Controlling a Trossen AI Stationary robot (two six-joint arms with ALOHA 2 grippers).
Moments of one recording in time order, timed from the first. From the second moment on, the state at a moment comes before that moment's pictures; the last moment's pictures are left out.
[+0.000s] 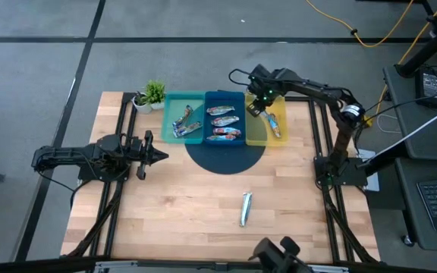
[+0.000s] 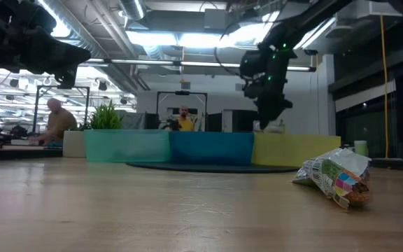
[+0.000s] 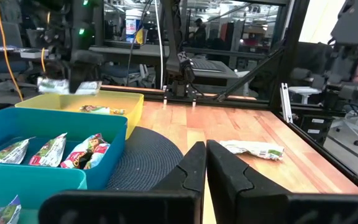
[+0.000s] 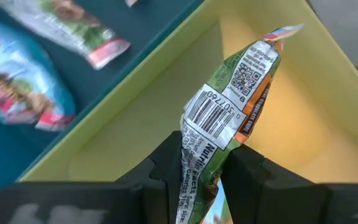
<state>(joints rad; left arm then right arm) 0.07 0.03 0.01 0.03 0.08 -0.11 -0.72 1.84 1.48 -0.95 -0.03 0.04</state>
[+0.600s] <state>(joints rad) 0.07 0.03 0.01 0.03 0.08 -0.11 -0.72 2.01 1.48 -0.88 -0.02 0.04</state>
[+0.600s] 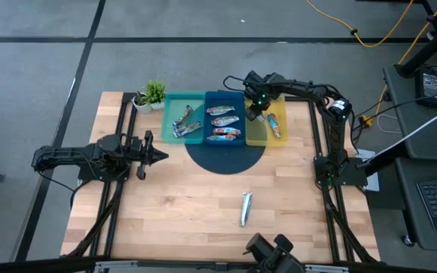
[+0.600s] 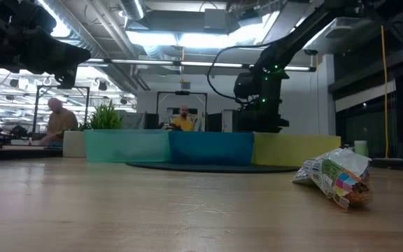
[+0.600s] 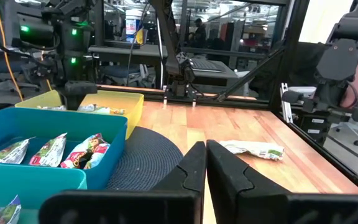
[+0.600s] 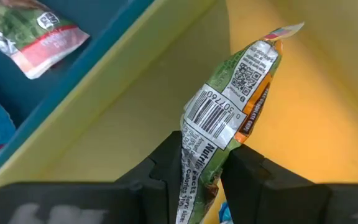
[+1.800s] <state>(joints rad) 0.07 0.03 0.01 0.03 0.08 -0.11 -0.57 1.66 1.48 -0.92 0.06 0.22</state>
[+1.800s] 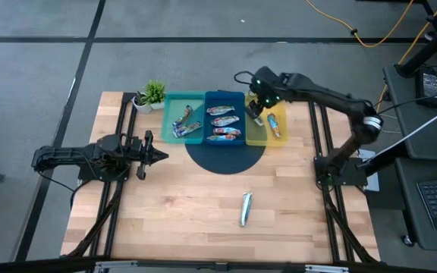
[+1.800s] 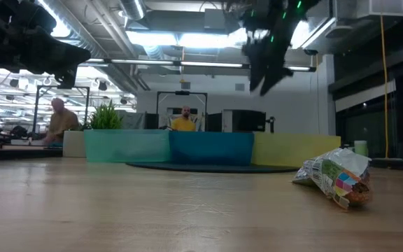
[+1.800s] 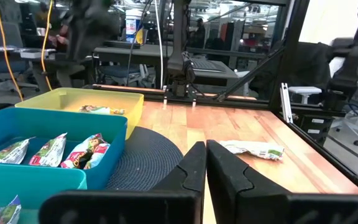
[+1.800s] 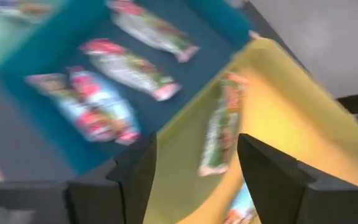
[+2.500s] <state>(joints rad) 0.07 0.03 0.01 0.03 0.08 -0.11 0.16 1.46 1.48 -1.03 -0.11 0.40</state>
